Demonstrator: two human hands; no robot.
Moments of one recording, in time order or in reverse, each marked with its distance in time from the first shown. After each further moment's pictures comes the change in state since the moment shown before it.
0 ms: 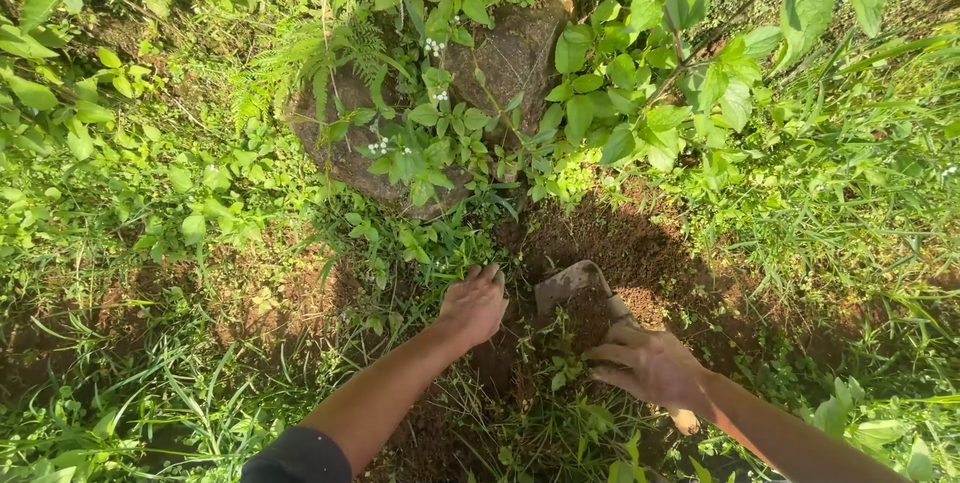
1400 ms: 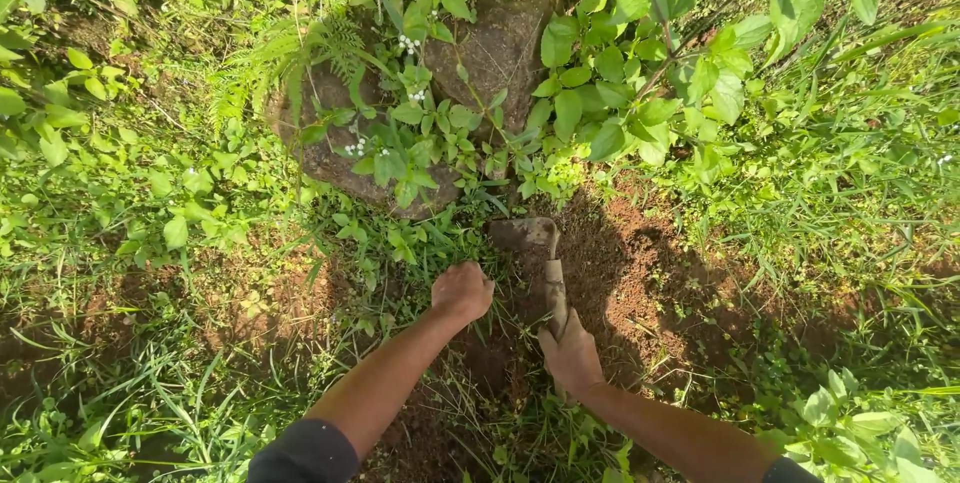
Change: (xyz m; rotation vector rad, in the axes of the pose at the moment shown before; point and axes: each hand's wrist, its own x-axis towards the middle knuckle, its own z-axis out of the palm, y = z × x) left_hand 0.030 -0.003 0.001 -0.372 0.043 -0.388; right_hand 0.086 -0.066 0.063 0.869 0.265 1.102
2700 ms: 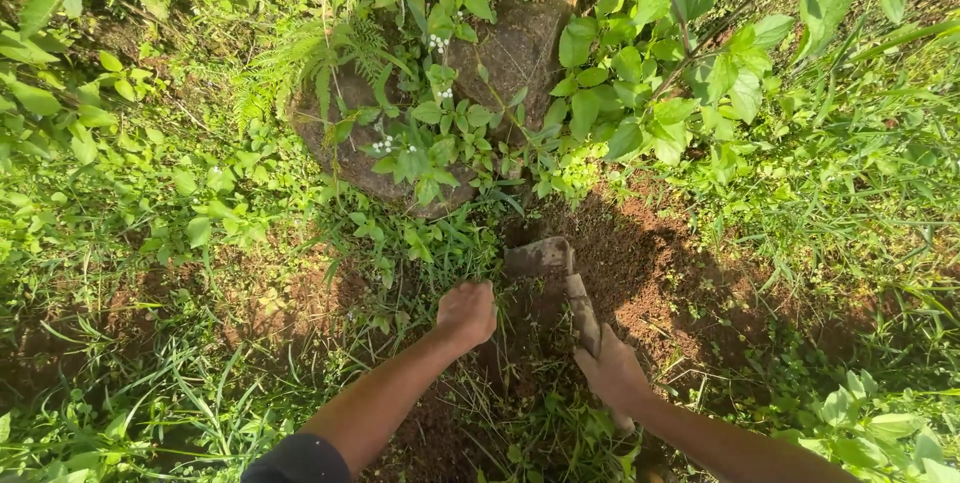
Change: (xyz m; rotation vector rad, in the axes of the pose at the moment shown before) left_hand -0.028 -0.025 0.010 0.154 0.009 0.136; right_hand -0.028 -0.004 -0.039 -0.253 -0.153 0.046
